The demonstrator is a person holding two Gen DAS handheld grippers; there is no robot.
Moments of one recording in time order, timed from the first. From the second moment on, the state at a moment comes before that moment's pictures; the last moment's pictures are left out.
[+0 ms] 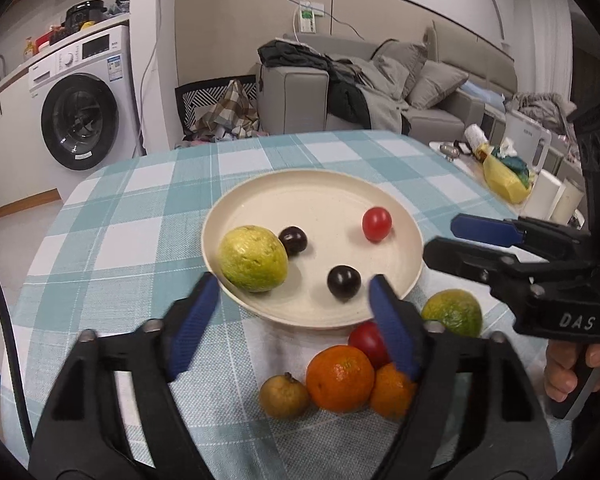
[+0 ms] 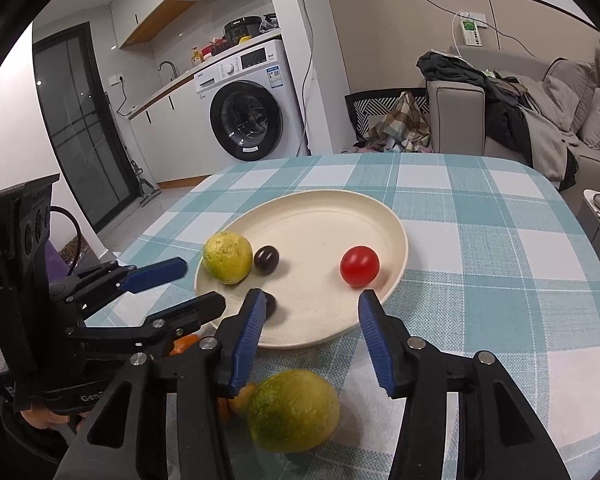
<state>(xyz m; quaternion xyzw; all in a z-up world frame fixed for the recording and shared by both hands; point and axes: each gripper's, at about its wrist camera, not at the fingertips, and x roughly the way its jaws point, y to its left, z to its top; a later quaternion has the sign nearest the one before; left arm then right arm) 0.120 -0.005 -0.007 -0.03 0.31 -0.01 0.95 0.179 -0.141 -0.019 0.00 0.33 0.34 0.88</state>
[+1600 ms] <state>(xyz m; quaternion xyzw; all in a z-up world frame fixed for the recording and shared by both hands) 0.085 0.008 -0.030 -0.02 0.38 0.00 0.93 0.154 -0.160 -0.046 0.01 0.41 0.37 0.84</state>
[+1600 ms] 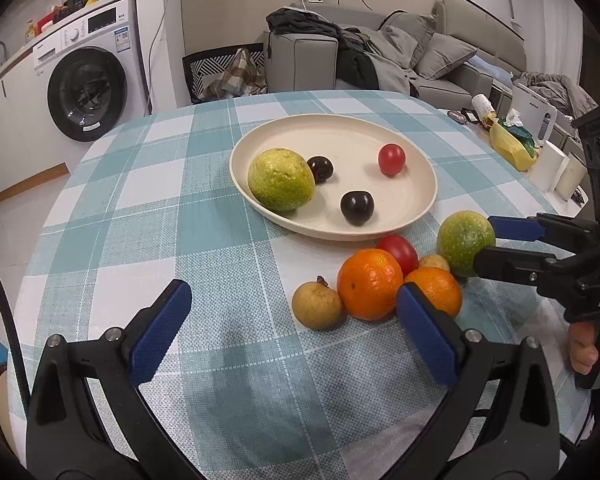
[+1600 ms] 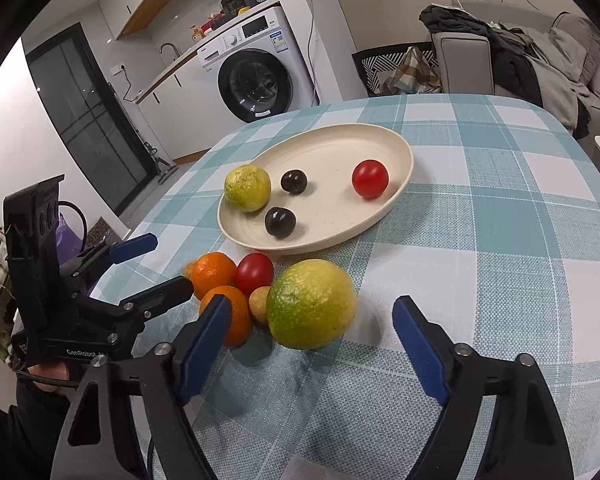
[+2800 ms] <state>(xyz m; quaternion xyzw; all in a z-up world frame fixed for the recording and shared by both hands) 0.094 0.026 -0.048 -0.01 0.42 0.01 0.91 0.152 -0.161 -0.046 0.00 0.40 0.37 0.84</state>
